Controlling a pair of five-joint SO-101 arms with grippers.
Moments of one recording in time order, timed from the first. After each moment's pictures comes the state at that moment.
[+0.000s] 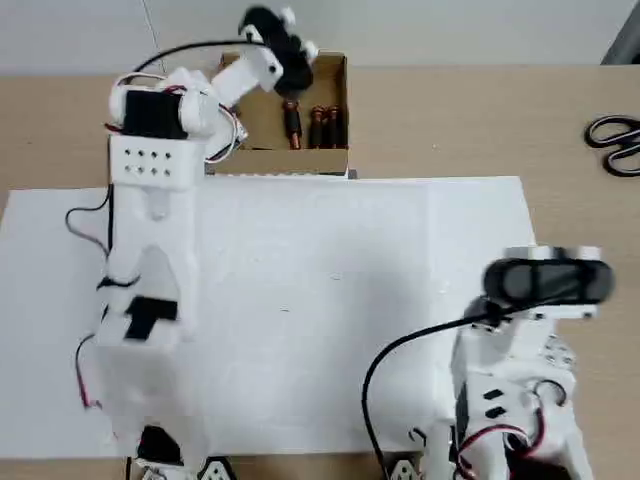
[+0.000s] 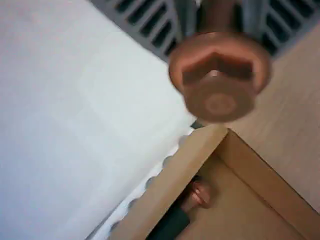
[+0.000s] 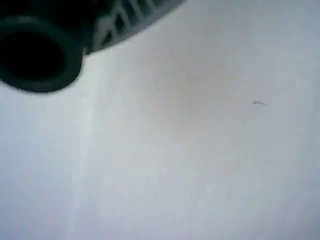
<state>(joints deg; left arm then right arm) 4.8 21.8 -54.6 99.9 -39.0 4.6 -88.2 43.7 87.7 1.0</state>
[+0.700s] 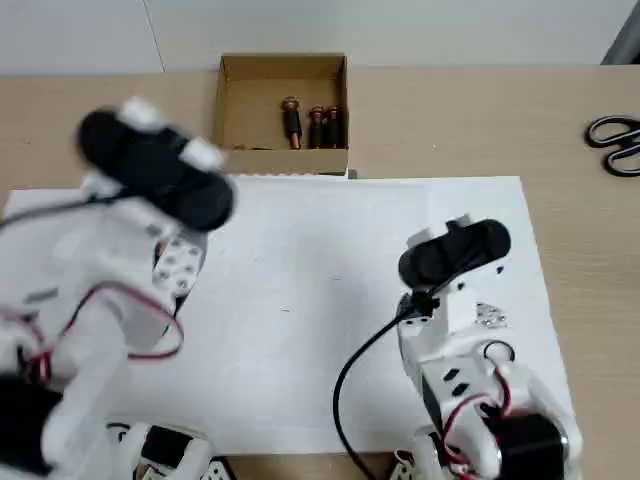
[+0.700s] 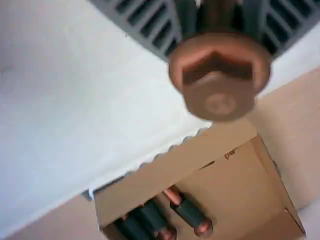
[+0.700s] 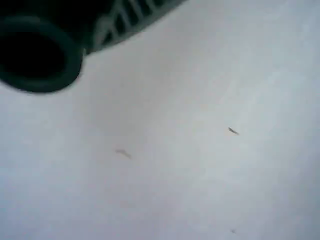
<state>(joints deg) 10.3 -51.6 0.7 90.9 -14.4 -16.4 -81.0 44.4 84.7 1.0</state>
